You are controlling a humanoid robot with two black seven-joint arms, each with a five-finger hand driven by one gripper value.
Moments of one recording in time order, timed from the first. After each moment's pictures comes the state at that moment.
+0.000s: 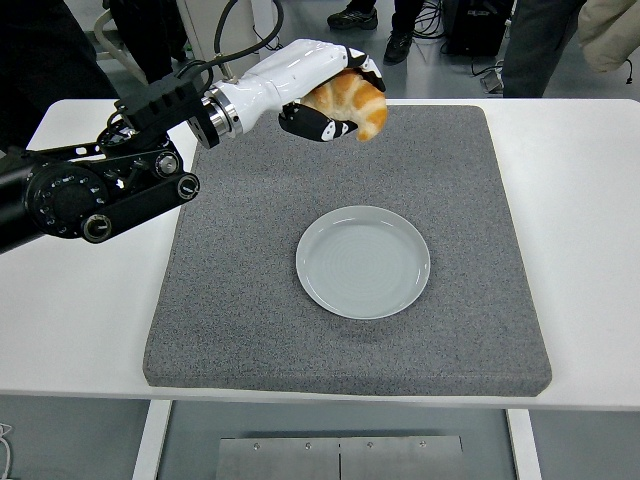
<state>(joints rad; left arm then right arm) -1.27 0.33 -0.13 -1.10 1.30 0.29 -0.25 -0.11 0.00 0.01 0.13 -0.10 0.03 0.41</state>
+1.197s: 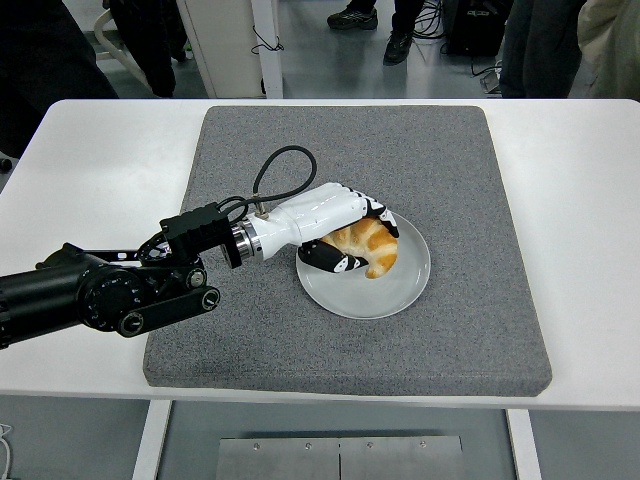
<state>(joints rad) -1.06 0.26 0.05 -1.07 1.32 0.39 -0.40 -0.11 0.00 0.01 0.13 -0.10 0.03 0.41</state>
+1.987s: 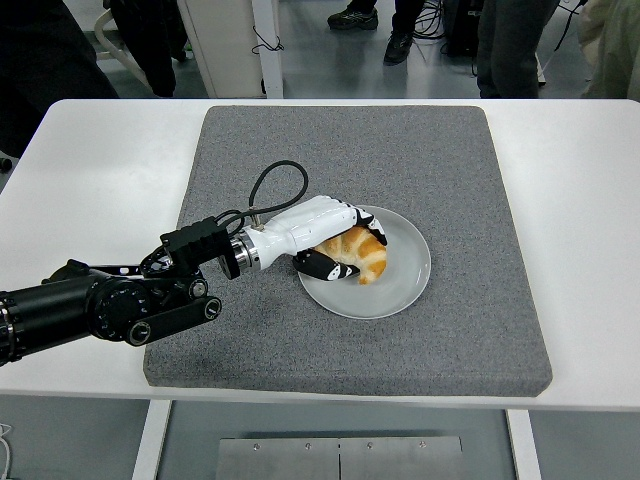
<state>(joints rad) -1.01 0.21 0.04 -0.99 1.30 0.39 -0.40 -0.11 0.00 0.01 0.13 -0.10 0.03 0.41</state>
